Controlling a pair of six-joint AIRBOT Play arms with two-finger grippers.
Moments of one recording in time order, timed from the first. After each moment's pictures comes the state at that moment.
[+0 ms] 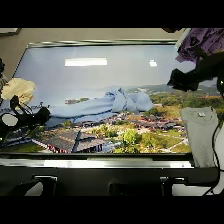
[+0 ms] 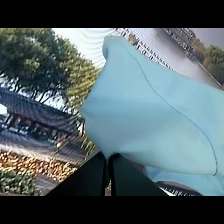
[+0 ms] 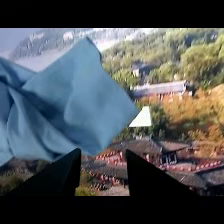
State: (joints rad) left arm 0.18 -1.06 0.71 1.19 -0.74 -1.81; right arm -0.19 -1.55 1.67 2.00 -1.37 -1.52
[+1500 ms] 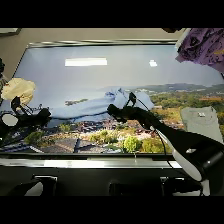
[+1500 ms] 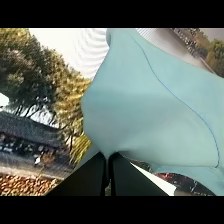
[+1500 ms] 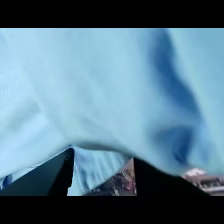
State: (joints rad) left arm 0.18 -1.06 0.71 1.19 -0.77 -1.81; right arm 0.53 -1.66 1.09 2.40 -0.40 -1.27
